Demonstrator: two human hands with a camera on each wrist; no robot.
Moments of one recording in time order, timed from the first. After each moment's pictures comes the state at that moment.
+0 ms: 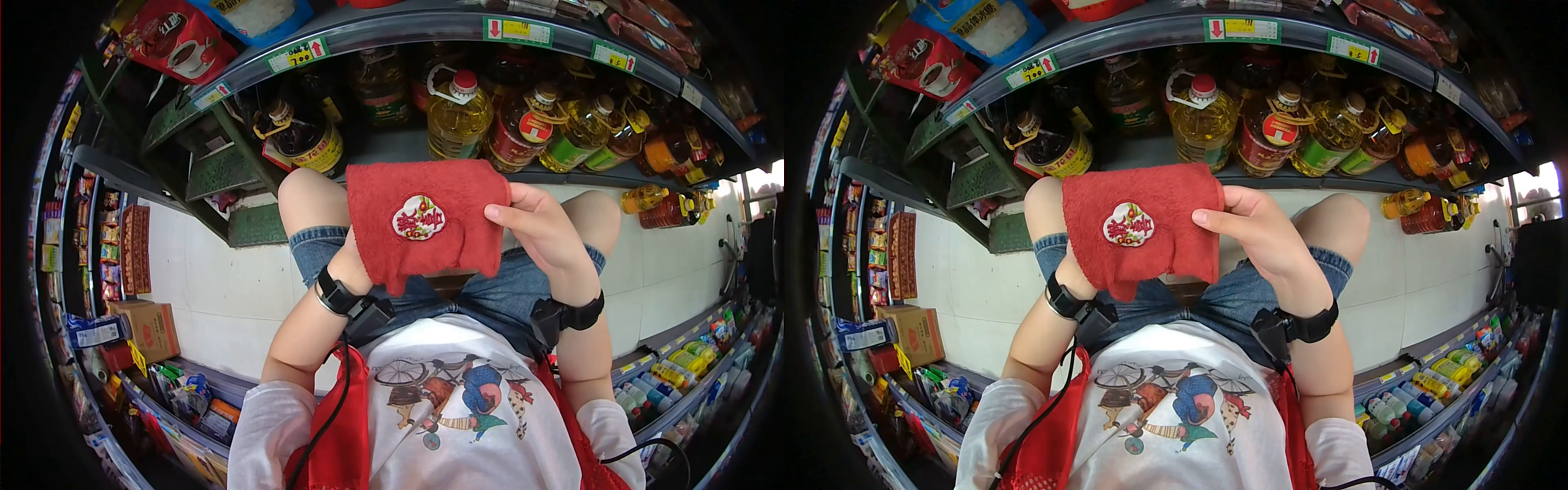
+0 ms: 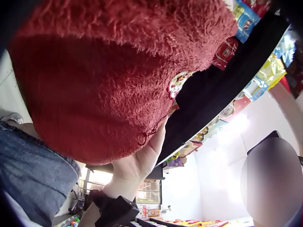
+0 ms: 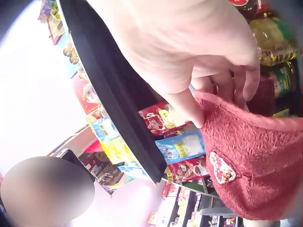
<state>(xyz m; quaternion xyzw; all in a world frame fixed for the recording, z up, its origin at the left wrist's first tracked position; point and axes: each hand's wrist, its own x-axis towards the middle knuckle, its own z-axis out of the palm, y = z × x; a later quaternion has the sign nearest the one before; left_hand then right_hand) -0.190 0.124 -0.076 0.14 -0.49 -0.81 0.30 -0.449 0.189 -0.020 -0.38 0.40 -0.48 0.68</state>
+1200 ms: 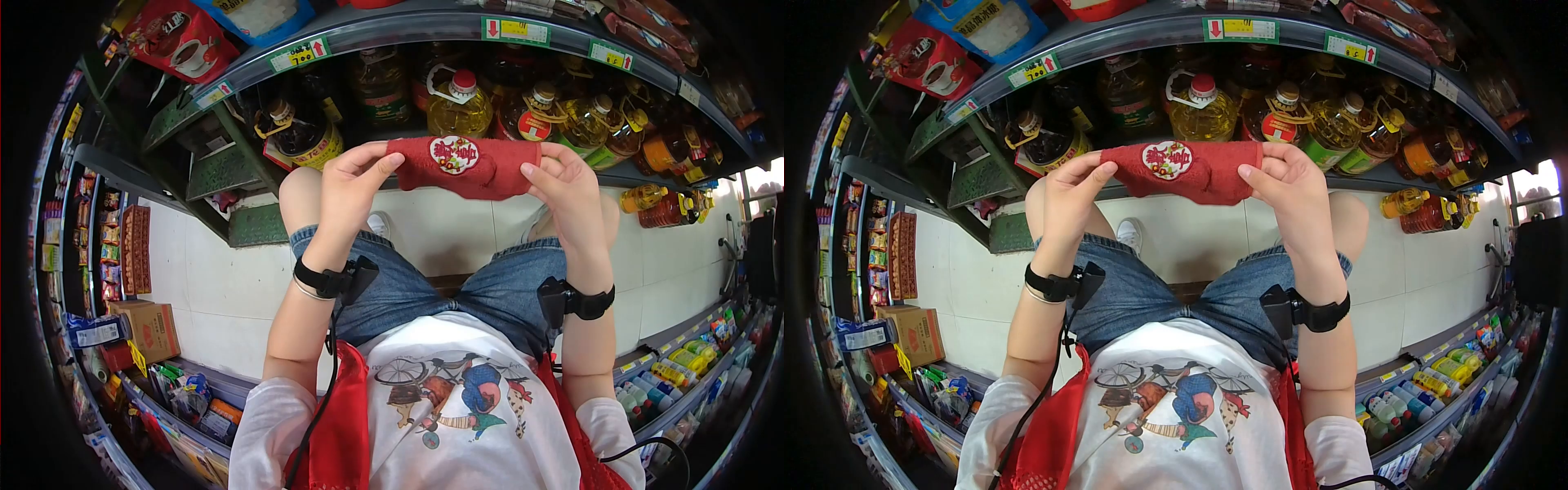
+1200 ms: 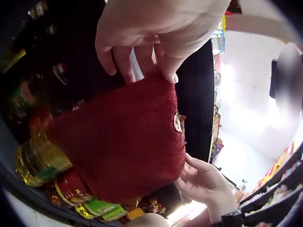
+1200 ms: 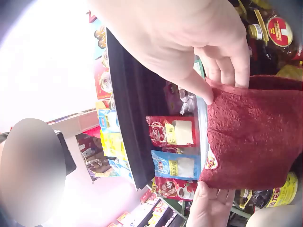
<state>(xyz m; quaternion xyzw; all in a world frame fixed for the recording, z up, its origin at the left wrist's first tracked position) -0.194 0.078 -0.046 0.34 -0.58 -0.58 0.46 -0.479 0.177 -0.021 -0.36 0.50 -0.61 0.50</state>
